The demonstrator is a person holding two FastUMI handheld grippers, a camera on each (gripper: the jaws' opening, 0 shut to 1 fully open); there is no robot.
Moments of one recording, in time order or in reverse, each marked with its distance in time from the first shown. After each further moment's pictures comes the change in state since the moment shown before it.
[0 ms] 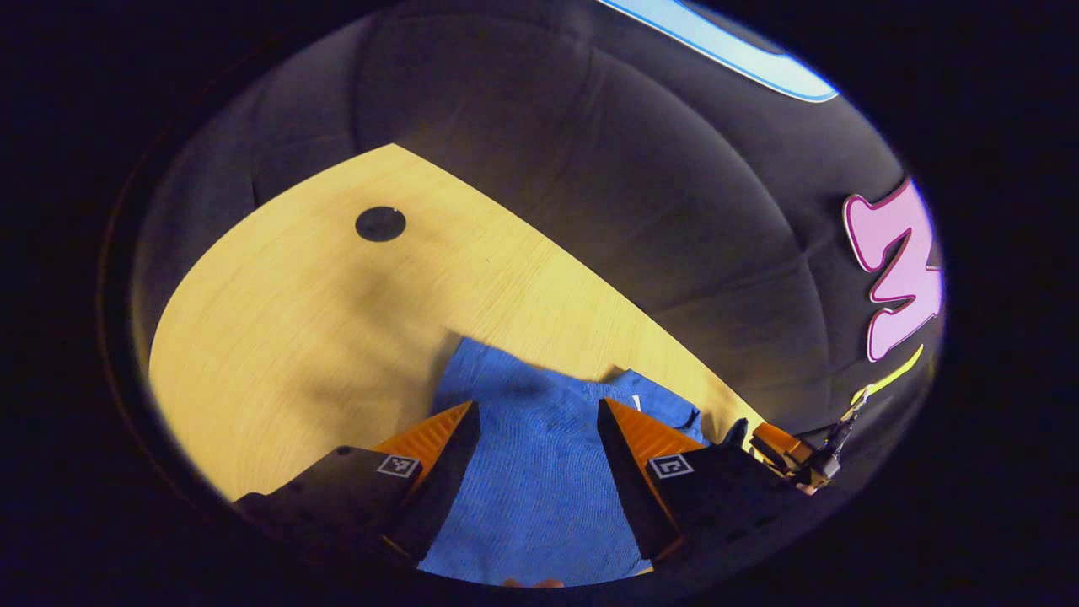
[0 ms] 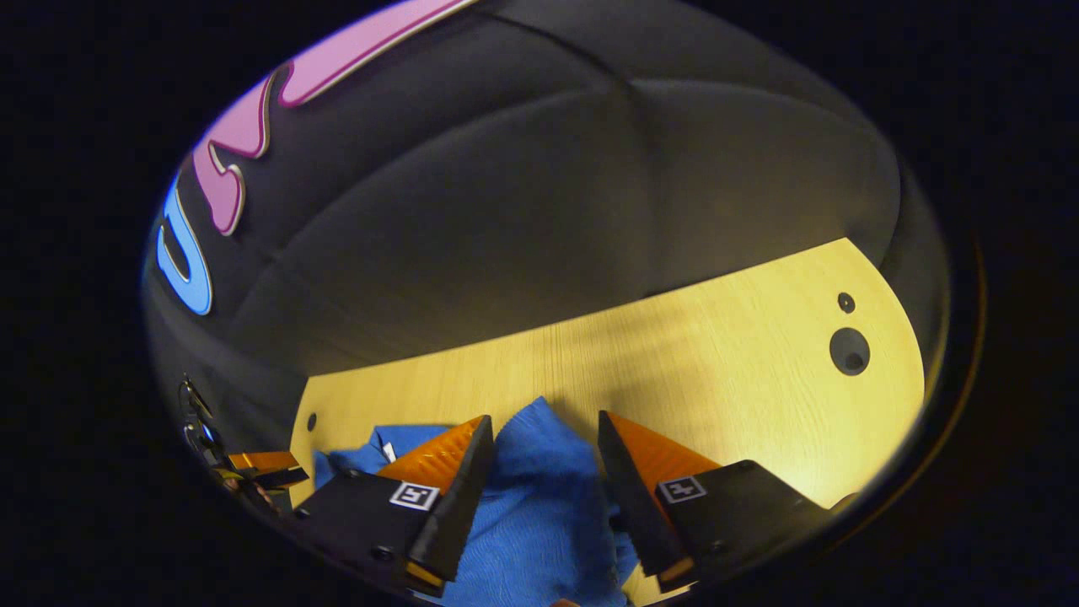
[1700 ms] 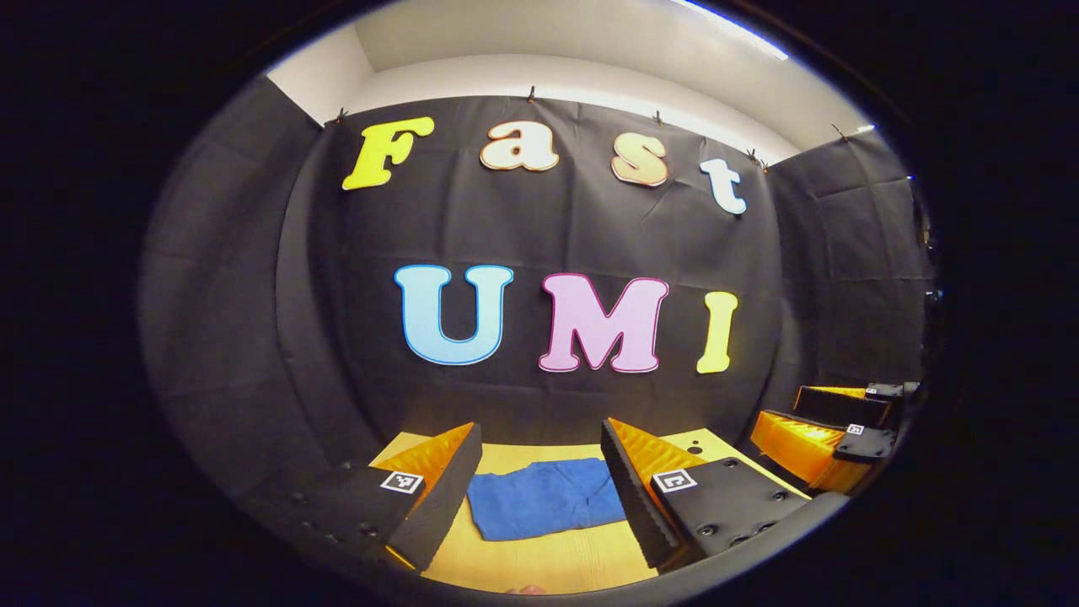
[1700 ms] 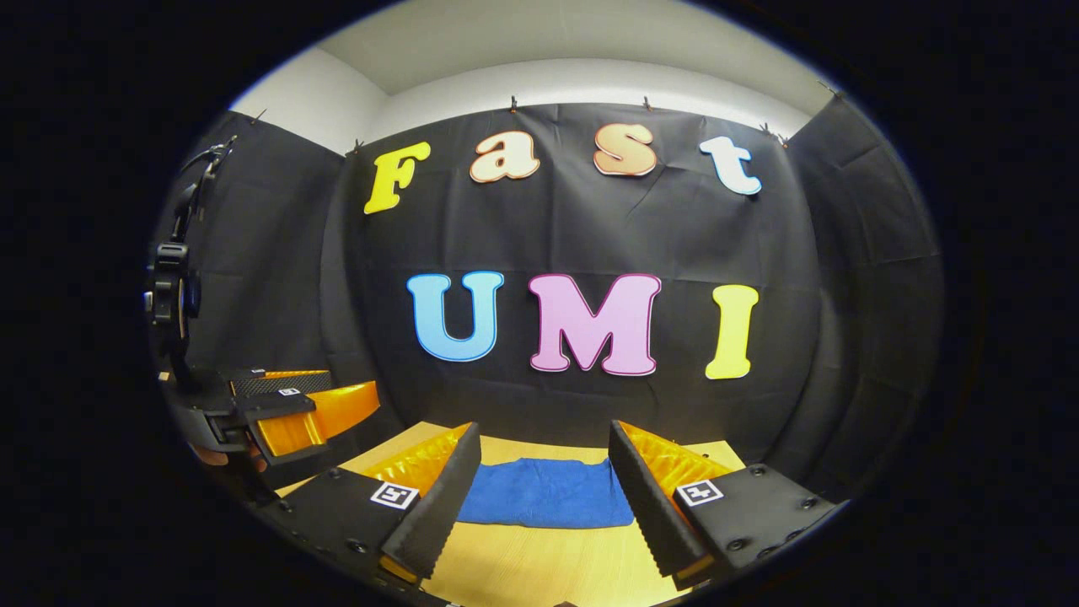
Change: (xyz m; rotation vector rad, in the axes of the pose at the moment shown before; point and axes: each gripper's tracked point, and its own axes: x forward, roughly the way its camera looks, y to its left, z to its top) left arm -0.518 -0.158 -0.160 0.673 -0.847 -0.135; right arm -0.591 0.225 -0.143 -0.463 -0.733 0.087
